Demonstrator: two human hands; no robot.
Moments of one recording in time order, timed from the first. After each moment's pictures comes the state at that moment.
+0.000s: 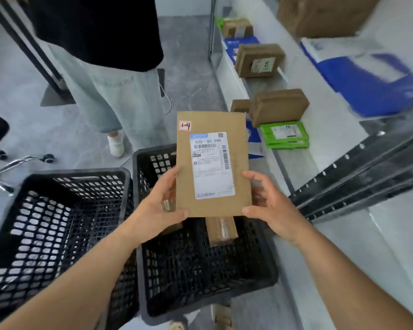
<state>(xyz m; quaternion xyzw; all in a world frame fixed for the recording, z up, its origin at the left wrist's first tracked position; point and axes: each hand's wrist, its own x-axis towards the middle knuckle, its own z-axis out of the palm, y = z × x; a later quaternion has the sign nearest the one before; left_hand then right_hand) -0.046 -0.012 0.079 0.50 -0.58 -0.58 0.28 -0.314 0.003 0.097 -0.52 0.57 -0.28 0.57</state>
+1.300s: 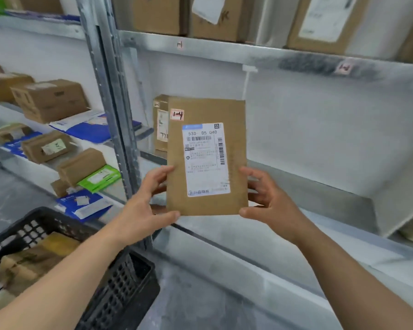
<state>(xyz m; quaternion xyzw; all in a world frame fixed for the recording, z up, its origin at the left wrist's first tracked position) -0.237 0.280 0.276 0.03 -0.81 -0.56 0.18 -0.387 0.518 0.301 -0.36 0.72 -0.56 0.21</state>
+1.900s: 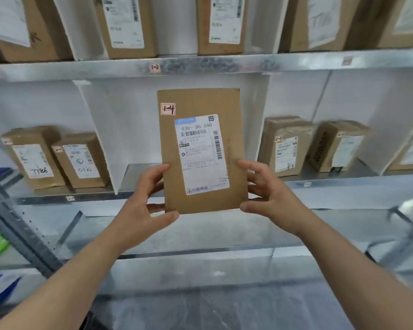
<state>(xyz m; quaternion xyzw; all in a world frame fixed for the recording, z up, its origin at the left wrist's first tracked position) -0.314 0.492 0.302 -0.16 -0.83 -0.52 0.10 -0.350 0.770 0.313 -0.23 0.74 -0.63 0.06</state>
